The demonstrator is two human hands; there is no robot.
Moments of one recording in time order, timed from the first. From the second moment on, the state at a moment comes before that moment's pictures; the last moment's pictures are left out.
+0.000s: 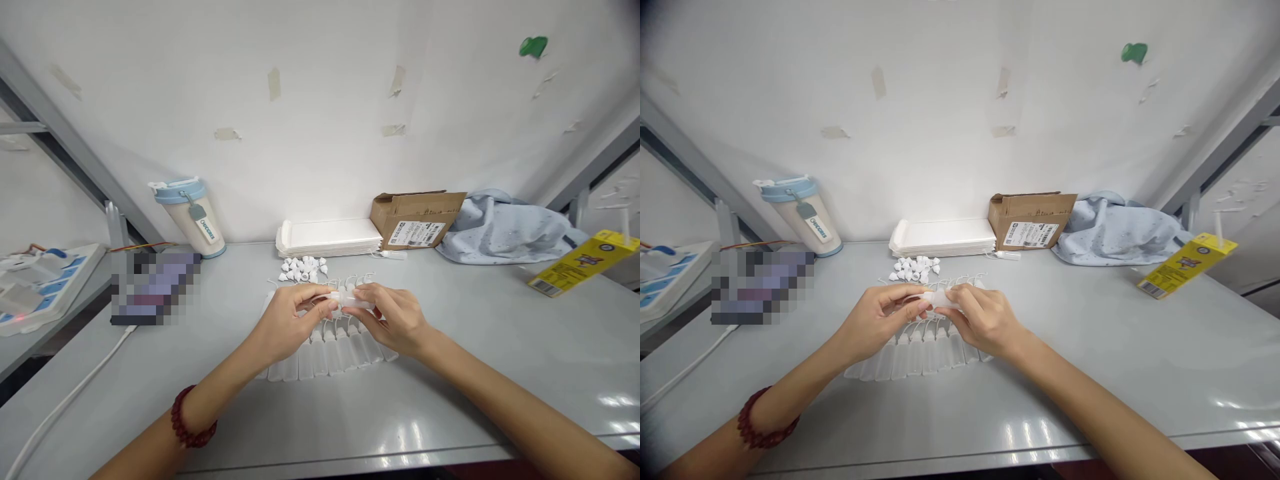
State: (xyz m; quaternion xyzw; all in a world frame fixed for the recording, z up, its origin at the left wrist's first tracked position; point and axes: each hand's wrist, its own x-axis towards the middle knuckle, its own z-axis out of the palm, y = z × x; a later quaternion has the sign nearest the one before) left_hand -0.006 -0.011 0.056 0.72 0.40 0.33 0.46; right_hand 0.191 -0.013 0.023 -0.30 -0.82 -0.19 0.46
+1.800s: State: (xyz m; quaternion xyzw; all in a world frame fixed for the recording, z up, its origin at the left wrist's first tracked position) left_hand -0.002 -0.020 0.055 0.76 0.35 0.38 0.40; right_hand 0.184 -0.029 0.038 -0.38 -0.72 0.27 0.52
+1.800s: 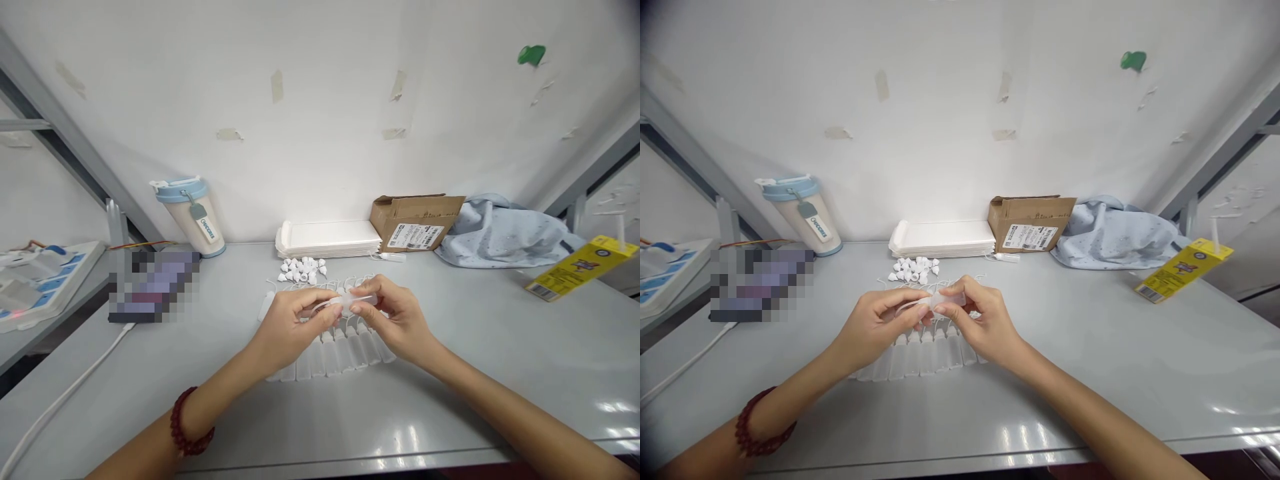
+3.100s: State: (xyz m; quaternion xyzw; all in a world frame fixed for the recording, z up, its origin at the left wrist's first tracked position) left_hand 0.002 -0.022 0.045 0.85 0.39 0.28 0.23; right_hand 0.184 -0.020 0.042 -0.42 -0.58 0.54 0.44
